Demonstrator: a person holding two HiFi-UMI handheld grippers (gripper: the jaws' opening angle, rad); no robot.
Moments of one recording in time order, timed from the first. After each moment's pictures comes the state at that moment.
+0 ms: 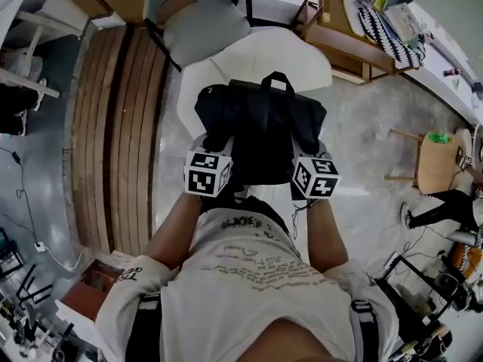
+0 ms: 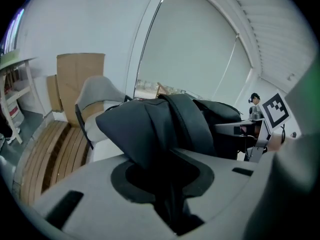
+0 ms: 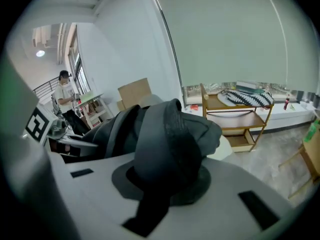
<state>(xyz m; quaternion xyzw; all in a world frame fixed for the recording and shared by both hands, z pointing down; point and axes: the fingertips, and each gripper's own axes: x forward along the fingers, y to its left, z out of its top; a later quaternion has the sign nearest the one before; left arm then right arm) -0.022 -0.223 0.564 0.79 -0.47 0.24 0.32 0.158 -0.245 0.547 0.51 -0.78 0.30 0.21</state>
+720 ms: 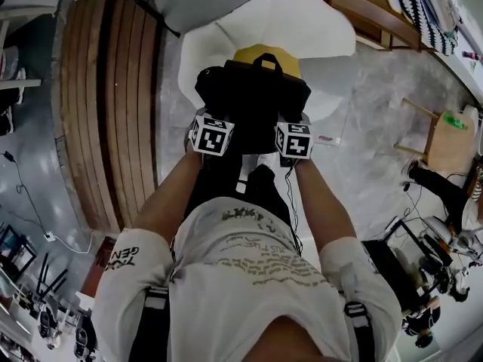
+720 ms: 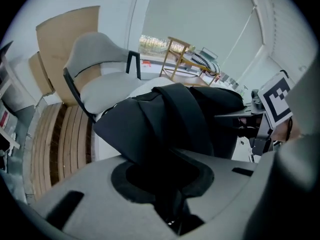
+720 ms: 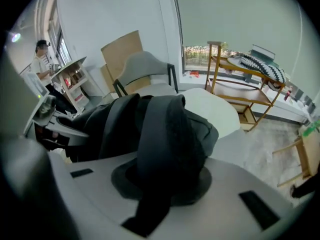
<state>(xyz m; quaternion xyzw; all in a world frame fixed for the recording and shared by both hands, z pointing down) -0.090 -0.248 0.762 0.74 -0.39 0.38 0.40 0.084 -0.271 0.754 0.50 -0.70 0.35 0.36</state>
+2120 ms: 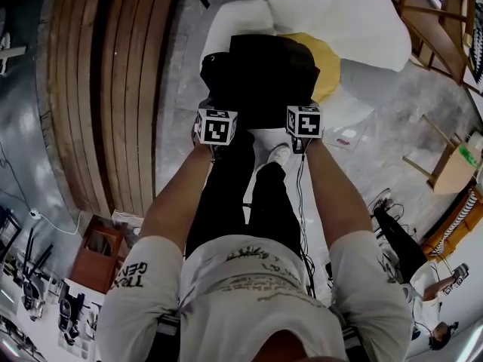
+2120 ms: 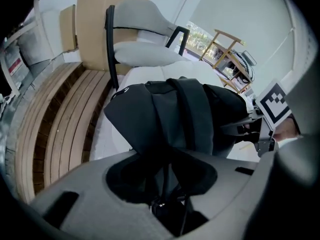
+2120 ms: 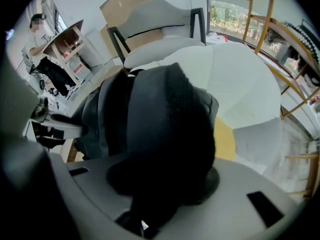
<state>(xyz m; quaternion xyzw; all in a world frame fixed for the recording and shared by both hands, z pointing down) -0.203 -0.237 0.946 0.65 -0.46 0.34 0.49 -0.007 -0.283 0.951 0.39 -0.68 0.40 0.48</state>
